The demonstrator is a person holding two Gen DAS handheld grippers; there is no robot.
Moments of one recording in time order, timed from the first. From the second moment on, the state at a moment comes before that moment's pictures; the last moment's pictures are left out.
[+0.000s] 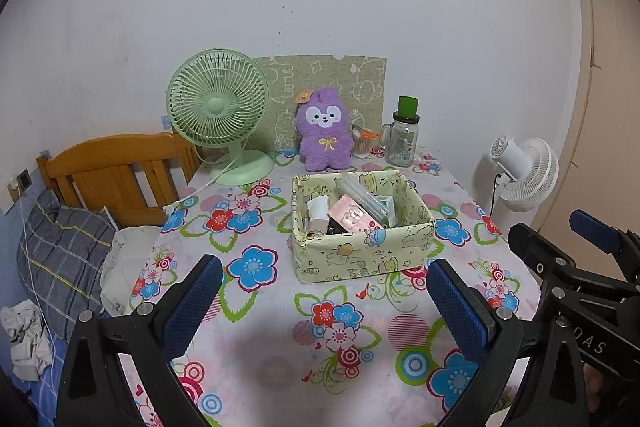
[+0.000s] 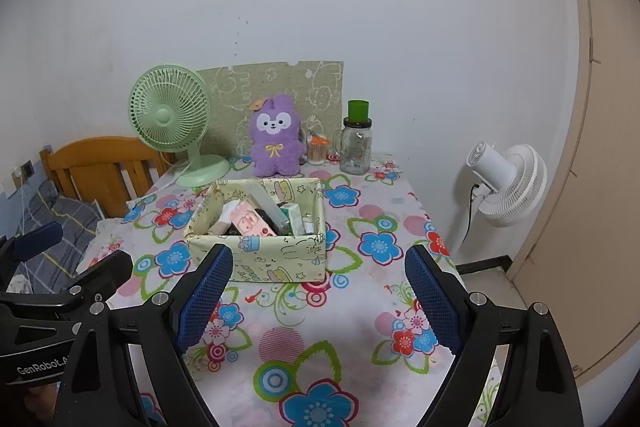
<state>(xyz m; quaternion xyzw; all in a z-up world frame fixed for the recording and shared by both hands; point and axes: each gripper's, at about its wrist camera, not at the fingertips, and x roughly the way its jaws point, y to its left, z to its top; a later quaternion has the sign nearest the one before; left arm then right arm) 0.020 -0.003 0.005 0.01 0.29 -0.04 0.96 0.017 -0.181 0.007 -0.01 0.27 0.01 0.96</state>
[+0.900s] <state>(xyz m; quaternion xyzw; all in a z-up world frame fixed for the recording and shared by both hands) 0.015 -0.006 0.013 0.01 0.28 -0.04 0.96 0.011 -0.185 0.011 0.00 0.26 0.01 0.96</state>
